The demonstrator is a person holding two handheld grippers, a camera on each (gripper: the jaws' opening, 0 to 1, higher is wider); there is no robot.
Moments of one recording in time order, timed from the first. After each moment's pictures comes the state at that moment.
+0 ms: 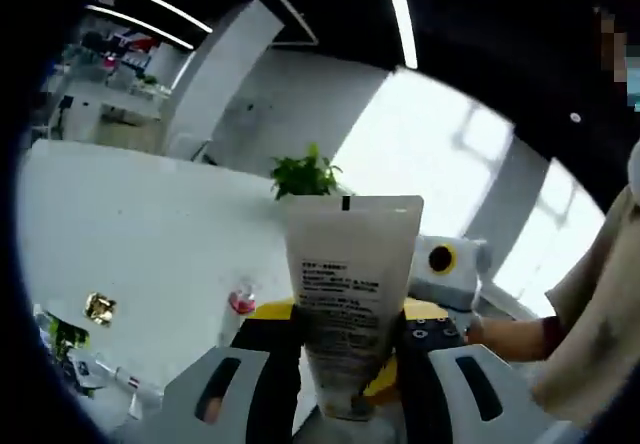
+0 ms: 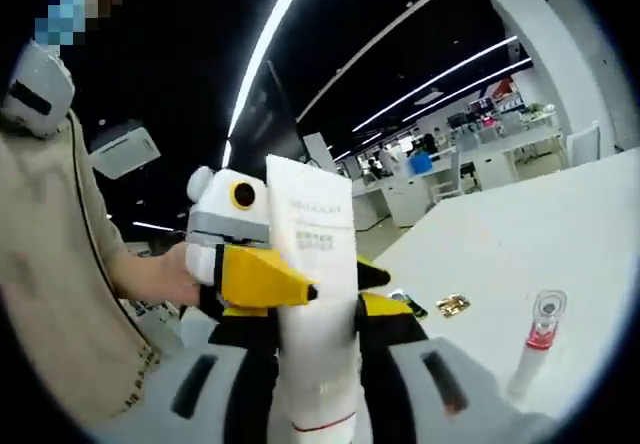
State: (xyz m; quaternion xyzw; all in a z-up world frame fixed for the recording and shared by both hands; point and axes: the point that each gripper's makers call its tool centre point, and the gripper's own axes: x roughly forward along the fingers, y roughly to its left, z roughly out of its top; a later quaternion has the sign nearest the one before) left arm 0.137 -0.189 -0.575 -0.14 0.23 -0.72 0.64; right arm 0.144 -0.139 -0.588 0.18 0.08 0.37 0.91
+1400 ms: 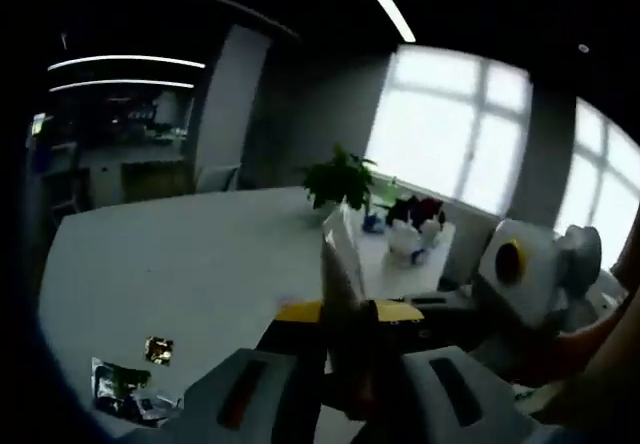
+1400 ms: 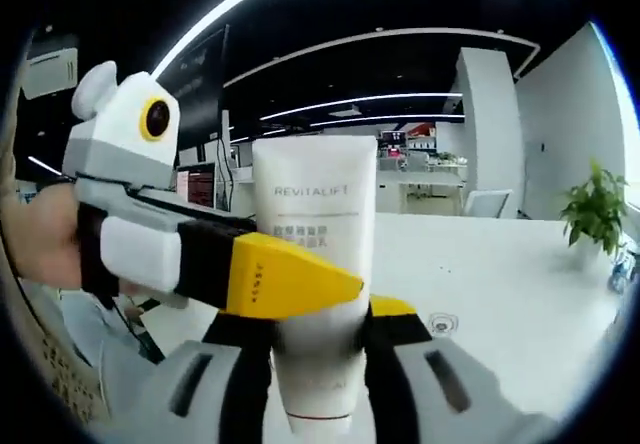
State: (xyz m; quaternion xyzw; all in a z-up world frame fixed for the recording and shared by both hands) left arm 0.153 -0.205 -0.577 0.00 0.17 -0.64 0.75; right arm 0.174 -0.186 -0.608 0.00 0.11 0.06 0.99
